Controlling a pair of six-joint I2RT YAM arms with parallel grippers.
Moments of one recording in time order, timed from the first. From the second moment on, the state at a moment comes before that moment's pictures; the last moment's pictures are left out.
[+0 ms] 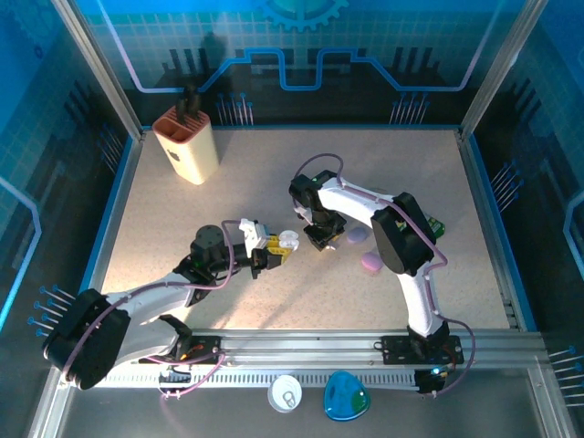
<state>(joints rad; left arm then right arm) -0.52 1.16 0.31 0.70 0.72 -0.05 0.66 2.13 1.64 -1.20 0.08 0.01</state>
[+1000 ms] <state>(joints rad) -0.52 1.21 0.31 0.72 0.73 -0.06 0.52 1.95 1.46 -0.96 -0.13 0.10</state>
